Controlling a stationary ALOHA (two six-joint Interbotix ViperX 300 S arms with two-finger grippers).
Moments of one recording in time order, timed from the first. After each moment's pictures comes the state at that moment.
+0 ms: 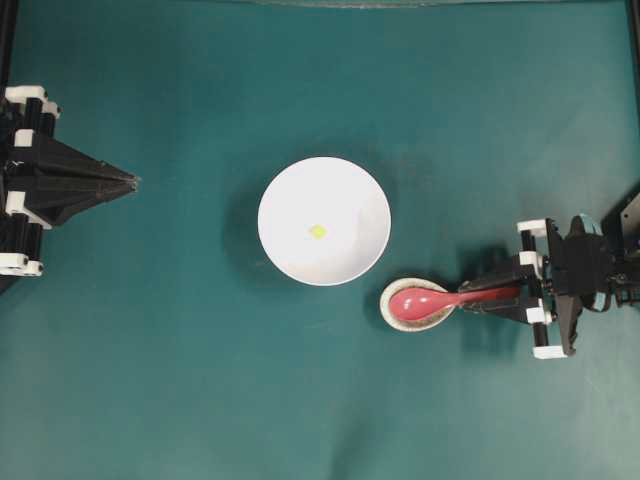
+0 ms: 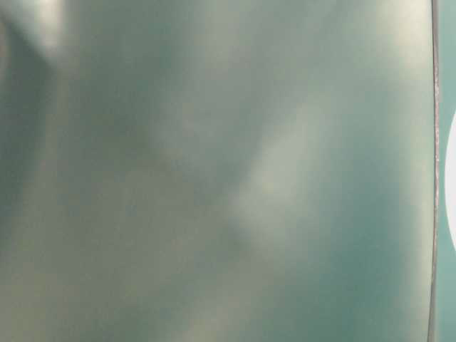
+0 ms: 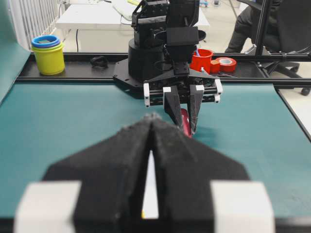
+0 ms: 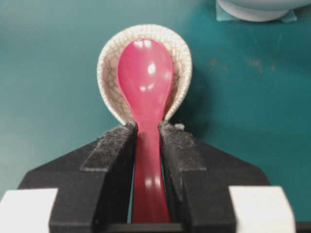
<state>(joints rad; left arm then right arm) 0.00 -0.90 1.18 0.01 -0.33 0.00 0.44 0.12 1.35 0.40 -1.13 0.05</state>
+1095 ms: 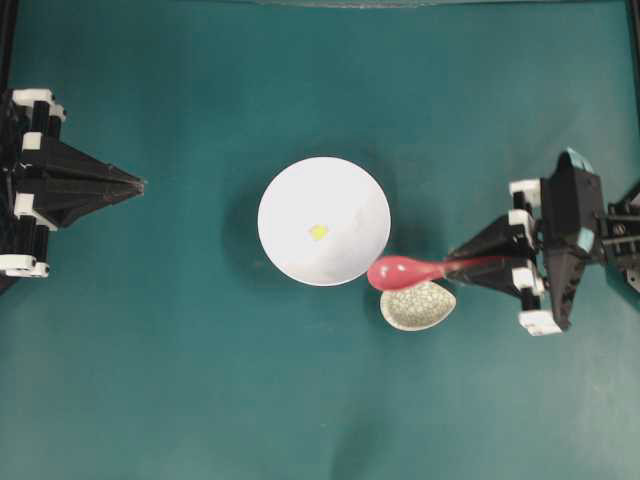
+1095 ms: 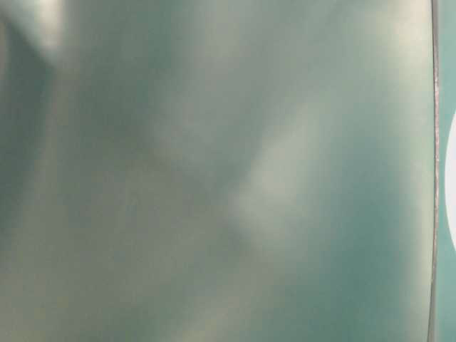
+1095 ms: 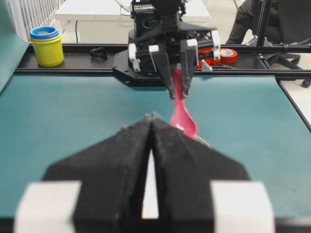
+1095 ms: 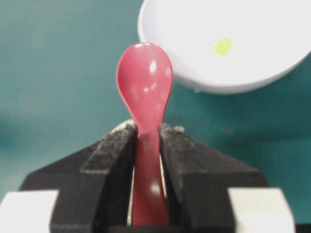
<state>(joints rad) 0.00 -0.87 1.18 0.01 -0.33 0.00 0.16 -0.43 1.15 0.40 -0.29 -0.08</state>
